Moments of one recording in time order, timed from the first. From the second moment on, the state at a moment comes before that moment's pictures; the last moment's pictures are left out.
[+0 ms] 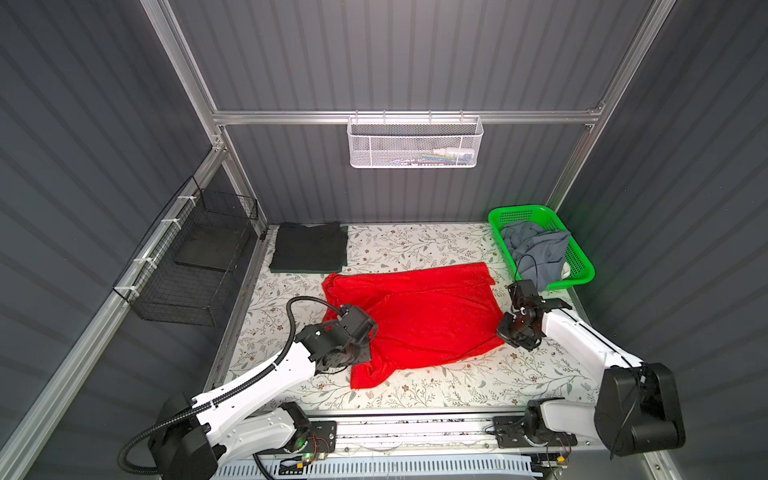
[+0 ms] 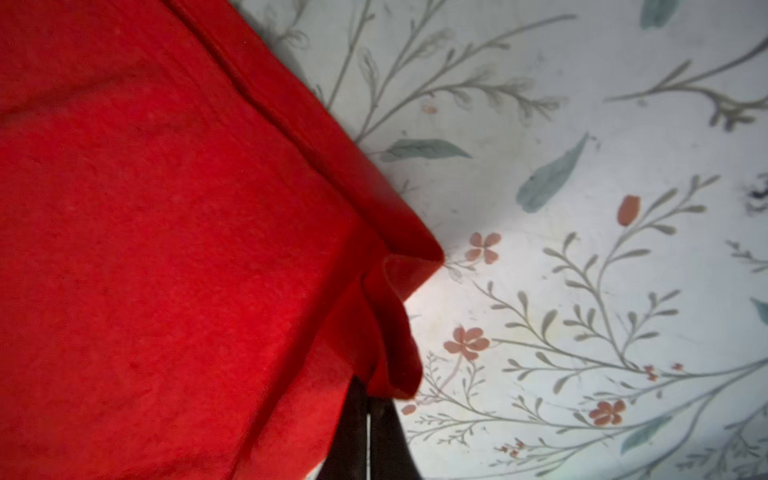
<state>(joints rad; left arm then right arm) -0.79 1.10 0.80 -0.86 -0.09 -0.86 0.11 1.33 0.79 -0.83 0.00 0.71</state>
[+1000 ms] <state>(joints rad) -0.38 1.42 1.06 -0.89 0.09 -0.60 0.09 1.73 1.19 -0.77 -0.02 0.56</state>
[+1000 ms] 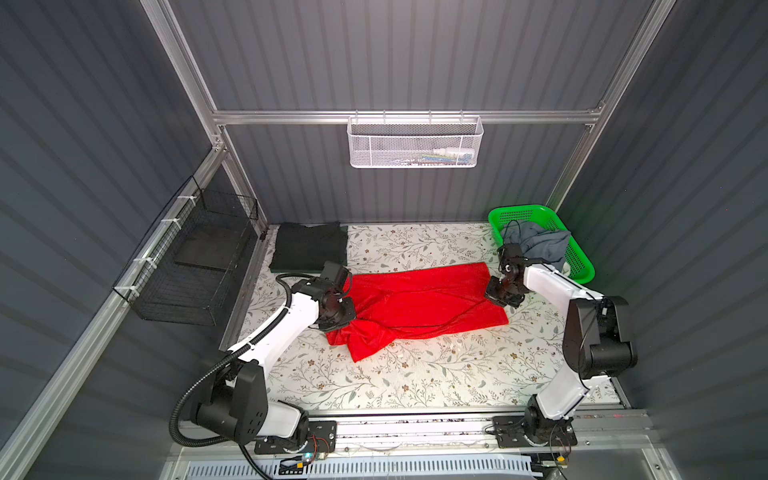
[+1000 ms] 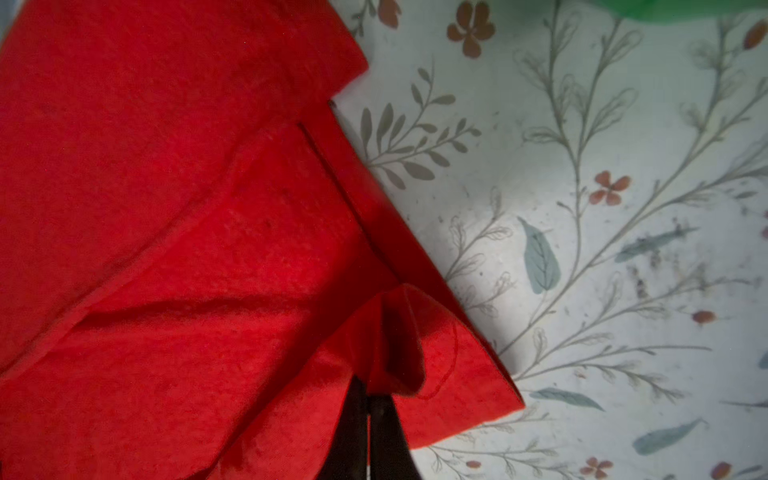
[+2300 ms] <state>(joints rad) -0.26 1.39 1.12 -0.67 -0.22 -0.50 0.48 1.65 1.25 -0.76 -0.11 0.61</state>
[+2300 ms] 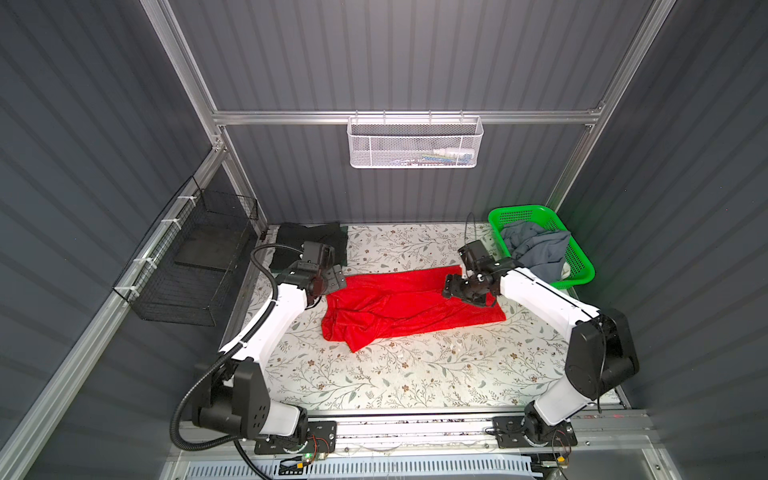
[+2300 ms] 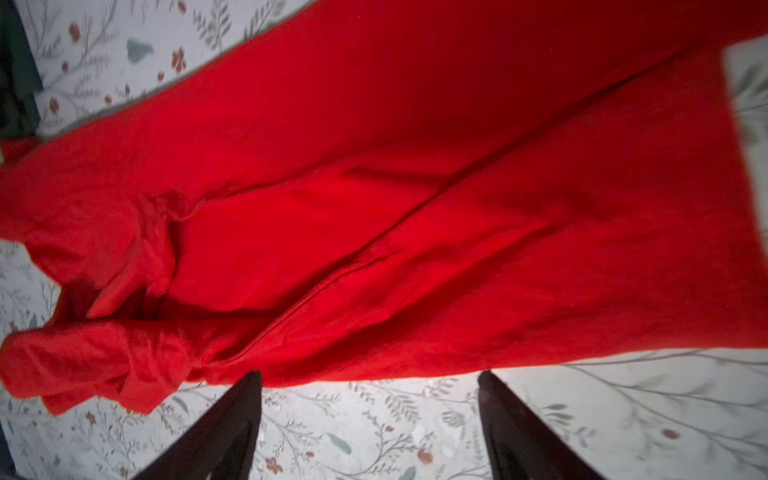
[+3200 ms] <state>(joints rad) -0.24 1.17 1.03 -0.69 -0.28 -0.54 0.94 2.28 1.80 -0.86 -0.40 0.53</state>
